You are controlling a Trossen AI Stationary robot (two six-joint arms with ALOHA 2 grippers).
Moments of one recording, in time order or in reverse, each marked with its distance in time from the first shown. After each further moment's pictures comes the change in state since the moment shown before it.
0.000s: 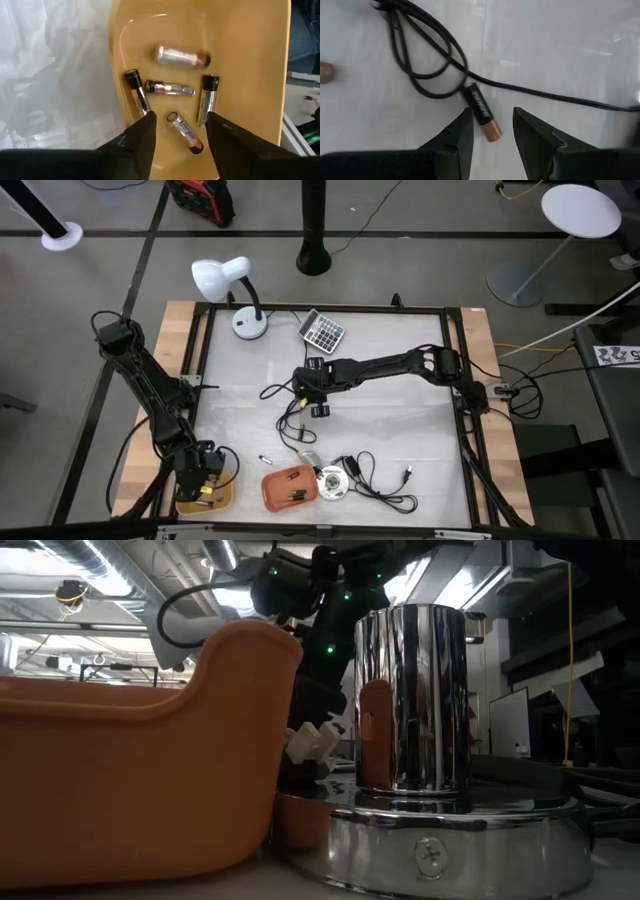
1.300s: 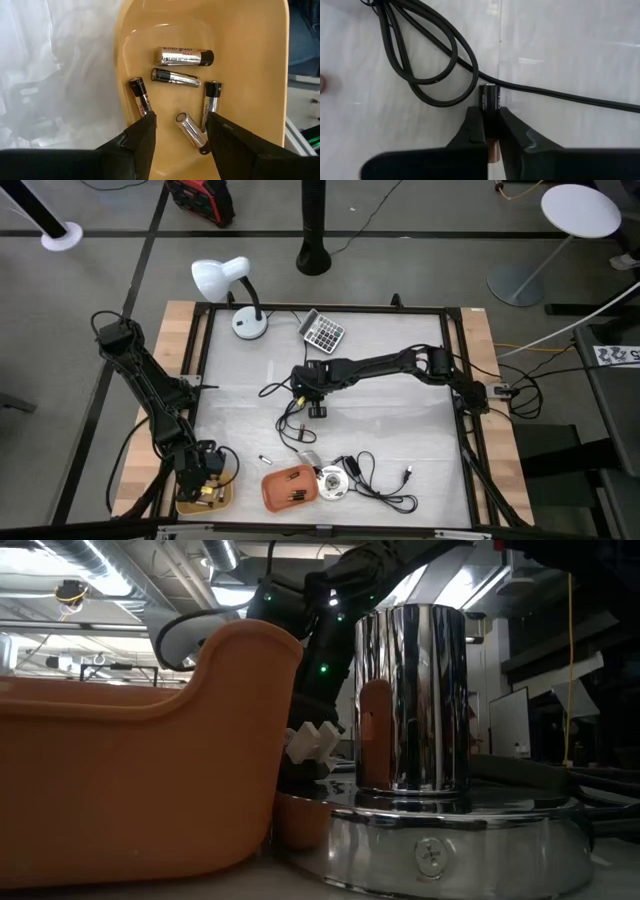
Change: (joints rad) left arm 0.000 -0.001 0.000 0.001 -0.033 0.020; right arm -0.023 0.074 0.007 0.036 -0.111 0.043
